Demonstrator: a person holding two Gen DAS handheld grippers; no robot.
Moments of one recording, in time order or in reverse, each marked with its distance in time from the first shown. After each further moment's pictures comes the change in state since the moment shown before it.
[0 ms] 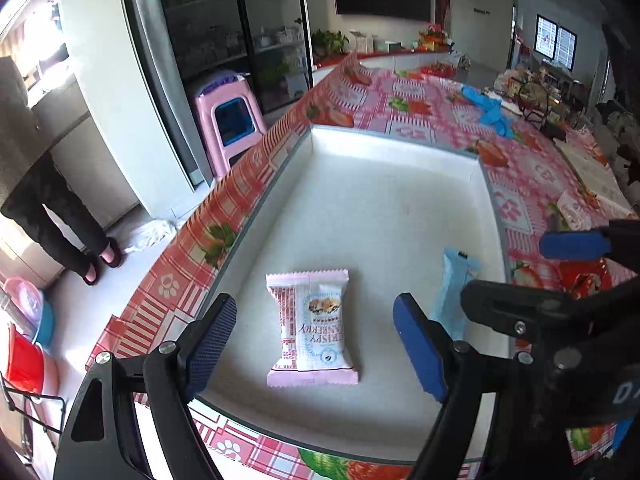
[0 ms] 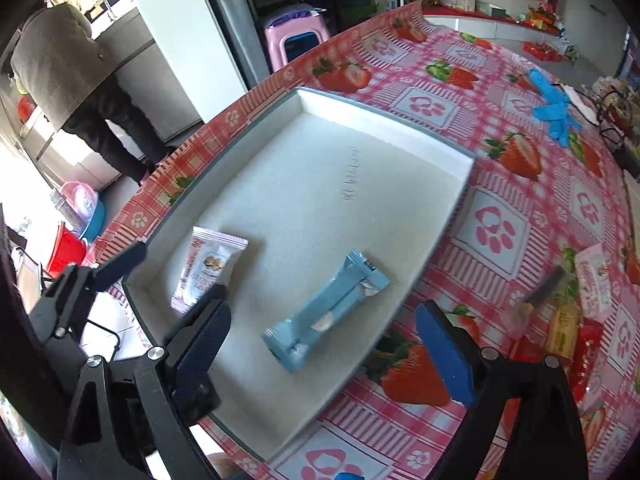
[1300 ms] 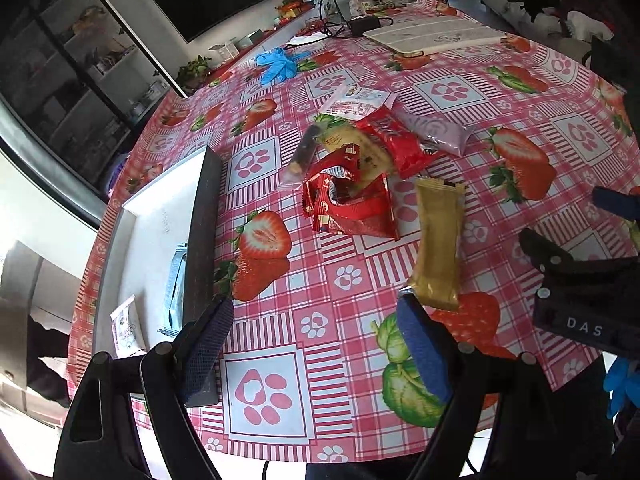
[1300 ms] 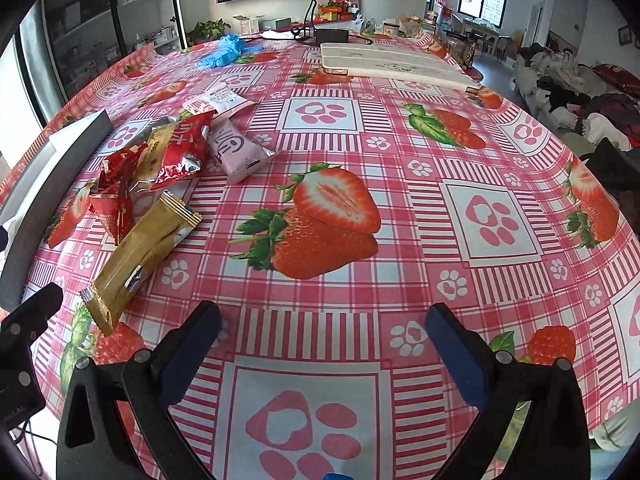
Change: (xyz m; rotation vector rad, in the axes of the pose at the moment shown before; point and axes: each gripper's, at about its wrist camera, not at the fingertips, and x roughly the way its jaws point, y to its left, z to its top) left arm -0.049 -0.245 -0.072 0.558 0.045 -0.021; right arm -0.072 -0.210 -0.239 0.470 -0.183 -0.450
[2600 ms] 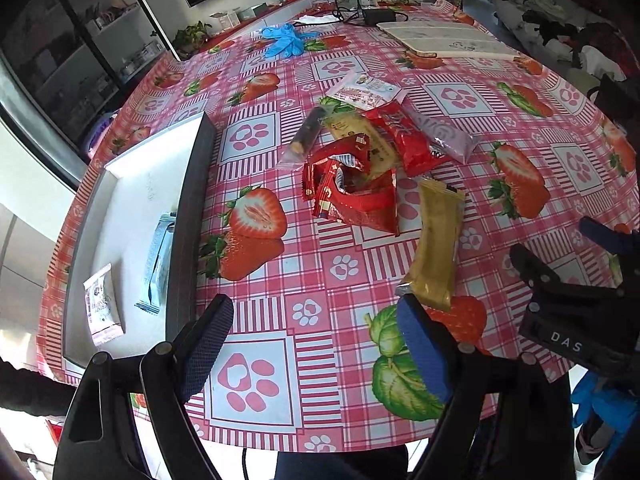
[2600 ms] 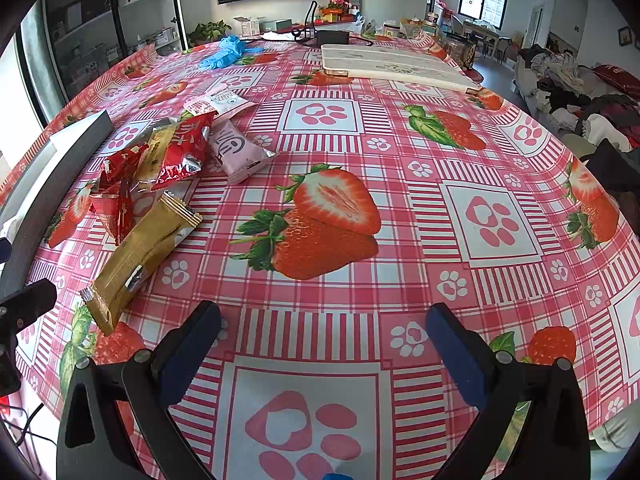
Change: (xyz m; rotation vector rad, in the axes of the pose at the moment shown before) left arm 0.005 0.020 0.002 -0.120 0.079 -0.118; right arm -0.001 0.000 -0.001 0.001 -0.004 0.001
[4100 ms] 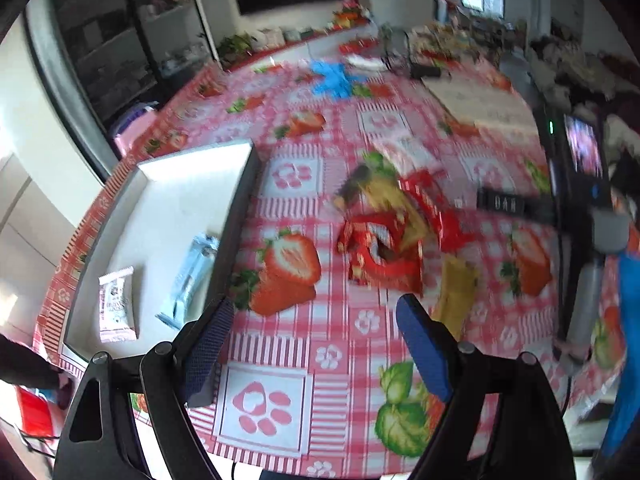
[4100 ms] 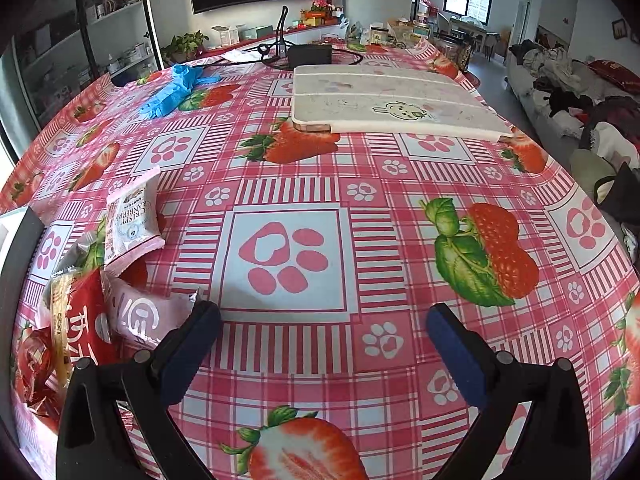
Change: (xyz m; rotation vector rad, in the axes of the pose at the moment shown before) left arm -0.025 0.030 0.016 -0.217 -0.149 0.023; right arm 0.085 -0.022 0.123 0.055 -0.015 -0.023
